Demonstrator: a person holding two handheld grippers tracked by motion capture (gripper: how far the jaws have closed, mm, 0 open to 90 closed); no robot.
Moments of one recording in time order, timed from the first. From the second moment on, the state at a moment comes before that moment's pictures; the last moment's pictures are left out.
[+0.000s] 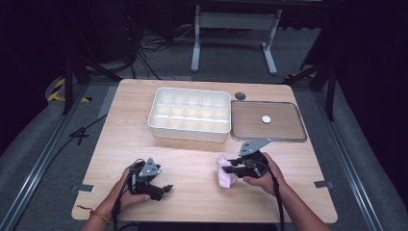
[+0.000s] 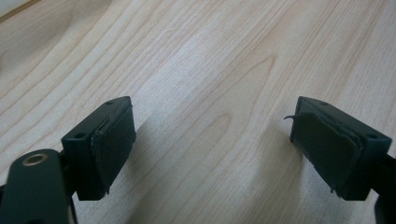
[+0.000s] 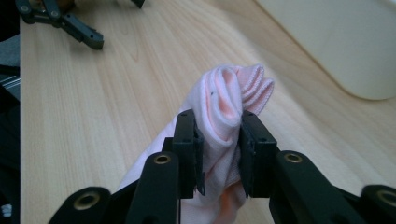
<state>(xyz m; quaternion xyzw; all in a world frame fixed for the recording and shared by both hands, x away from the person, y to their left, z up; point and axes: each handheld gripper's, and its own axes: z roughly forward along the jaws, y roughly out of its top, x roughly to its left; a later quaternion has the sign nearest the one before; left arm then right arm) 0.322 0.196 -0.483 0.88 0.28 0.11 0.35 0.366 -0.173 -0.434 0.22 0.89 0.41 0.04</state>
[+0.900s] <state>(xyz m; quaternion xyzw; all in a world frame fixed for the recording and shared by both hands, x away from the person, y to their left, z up) 0.323 0.195 -0.483 0.88 0.28 0.11 0.35 0.371 -0.212 -0.399 0.25 0.84 0.47 0.13</state>
